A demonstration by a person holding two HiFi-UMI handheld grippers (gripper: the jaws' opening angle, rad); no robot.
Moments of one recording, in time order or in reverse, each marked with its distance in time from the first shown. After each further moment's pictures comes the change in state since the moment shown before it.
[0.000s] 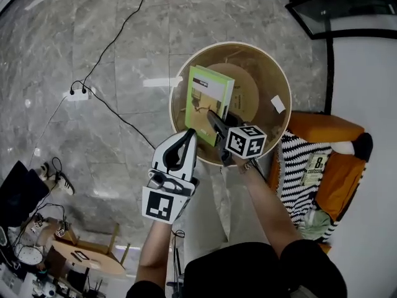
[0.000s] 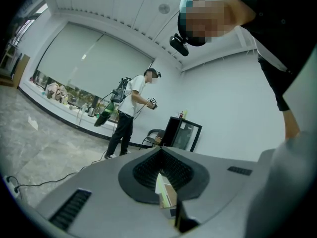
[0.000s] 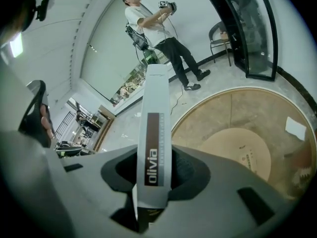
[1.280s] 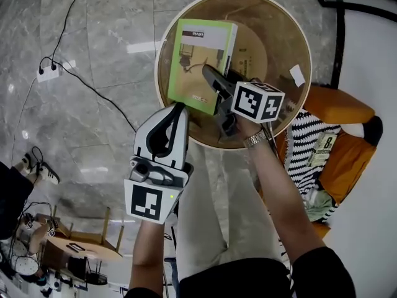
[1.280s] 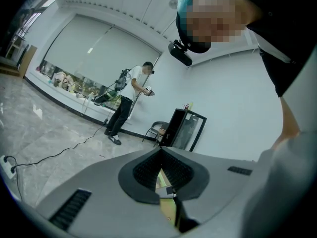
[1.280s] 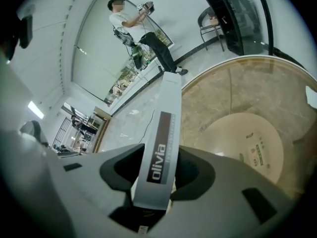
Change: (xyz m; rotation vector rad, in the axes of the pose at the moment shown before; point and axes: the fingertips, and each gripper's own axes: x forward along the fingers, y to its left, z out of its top) left arm -0.008 0.067 -0.114 -0.049 0.038 0.019; right arm 0.085 -0.045 -0.026 0.087 0.040 -0.019
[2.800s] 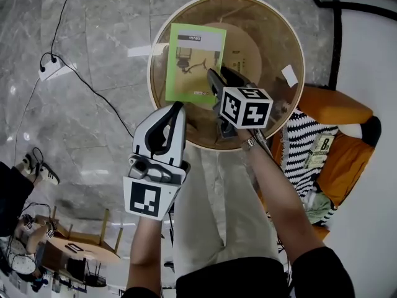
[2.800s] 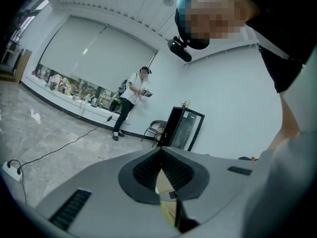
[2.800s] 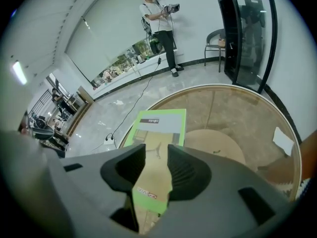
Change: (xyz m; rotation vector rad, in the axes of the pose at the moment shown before) left arm 0.023 -0.026 -0.007 0.039 0.022 -0.007; right arm -0.028 -0.048 0.006 -0.208 0.028 -0.257
